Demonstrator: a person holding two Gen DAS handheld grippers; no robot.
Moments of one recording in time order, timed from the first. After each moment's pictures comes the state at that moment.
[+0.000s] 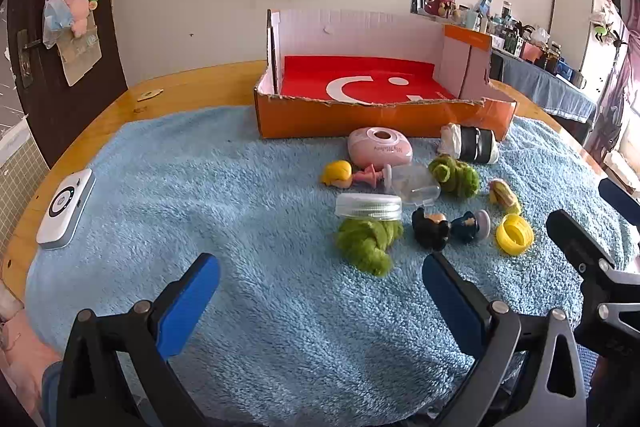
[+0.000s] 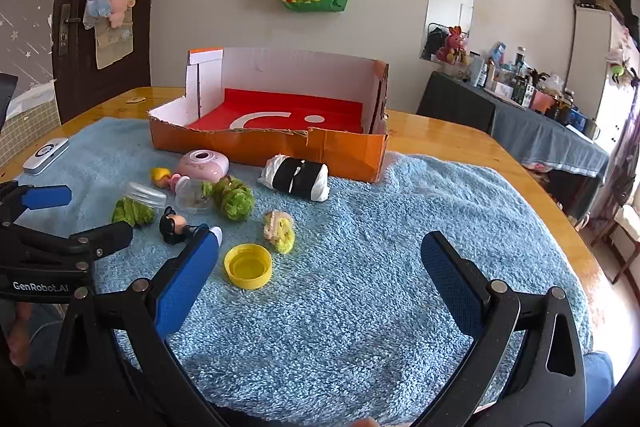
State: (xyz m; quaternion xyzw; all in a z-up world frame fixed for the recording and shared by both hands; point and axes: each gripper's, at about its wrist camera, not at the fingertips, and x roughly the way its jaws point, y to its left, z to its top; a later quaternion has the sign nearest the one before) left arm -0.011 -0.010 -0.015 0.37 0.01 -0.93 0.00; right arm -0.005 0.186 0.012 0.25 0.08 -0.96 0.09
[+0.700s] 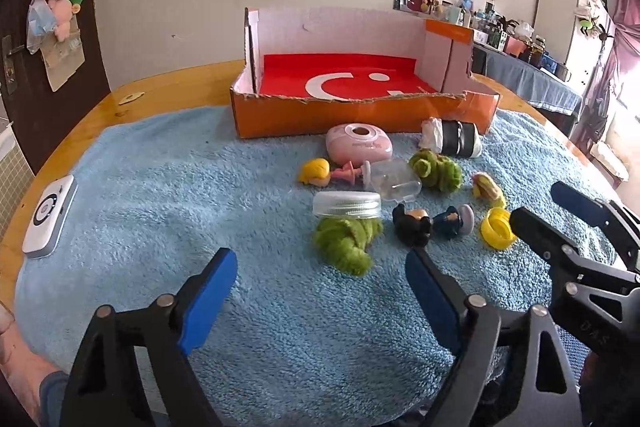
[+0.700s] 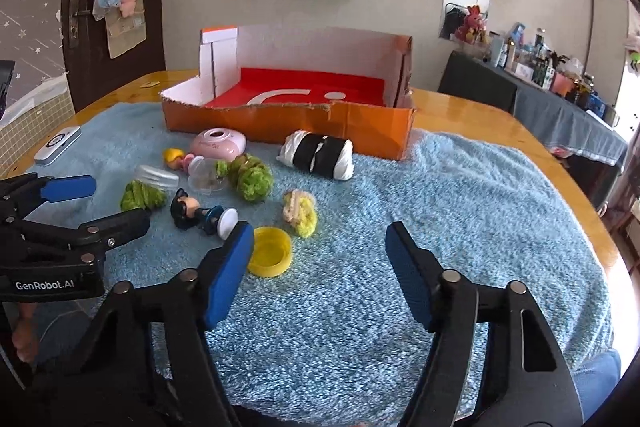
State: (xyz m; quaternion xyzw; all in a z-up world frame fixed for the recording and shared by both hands) left arm -0.016 -0.003 -0.017 0.37 0.01 -0.93 -0.03; right arm -0.017 0.180 -0.003 0.30 0.07 -0.94 0.13
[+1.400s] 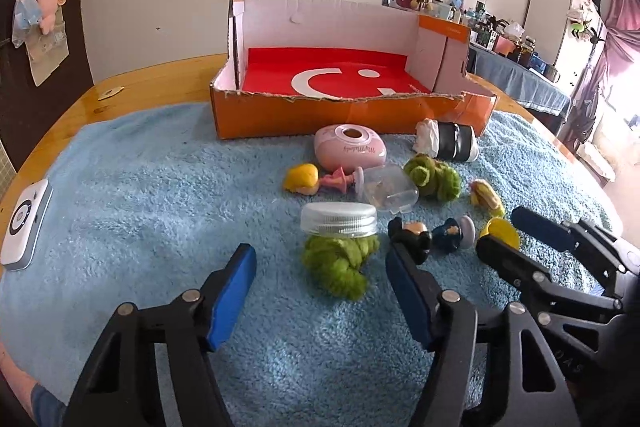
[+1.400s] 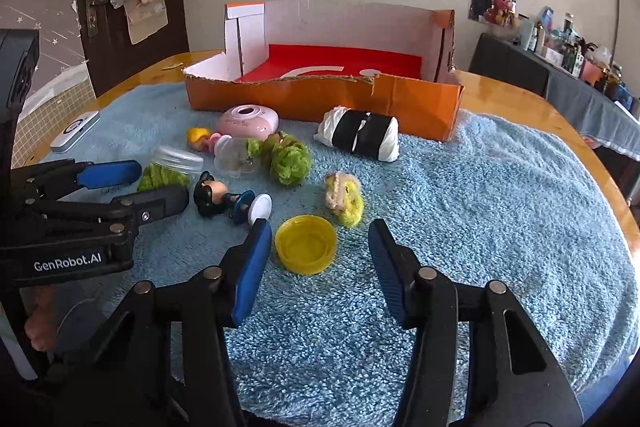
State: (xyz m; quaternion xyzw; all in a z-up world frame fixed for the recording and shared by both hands) left arm -0.035 -0.006 -0.022 0.38 0.02 -0.92 -0.06; right arm -0.028 0.166 -0.018 0.33 0.06 -0.93 0.17
